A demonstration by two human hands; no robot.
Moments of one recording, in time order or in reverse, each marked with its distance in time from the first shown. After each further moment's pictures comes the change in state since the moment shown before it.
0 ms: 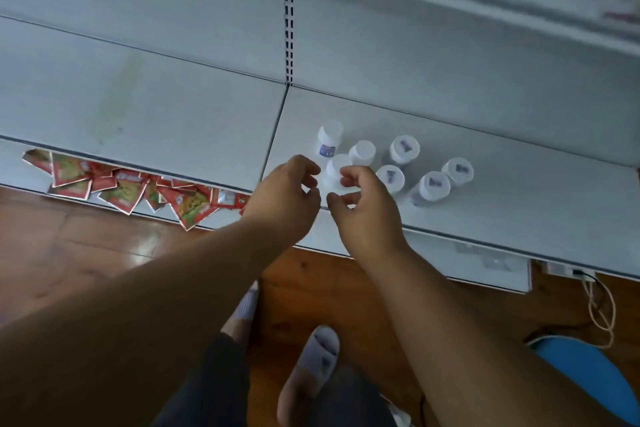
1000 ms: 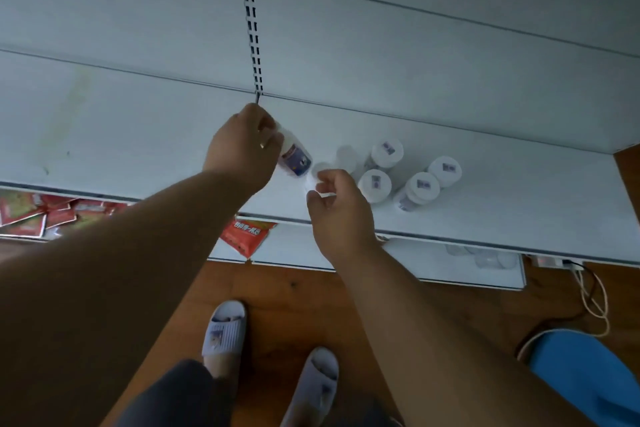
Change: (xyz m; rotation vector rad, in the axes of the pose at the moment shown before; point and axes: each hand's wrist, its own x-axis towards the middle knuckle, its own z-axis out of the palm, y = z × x) left_hand 0.096 -0.019 -0.007 0.123 0.230 0.163; right_hand 0.031 0.020 0.032 0.110 0.059 0.096
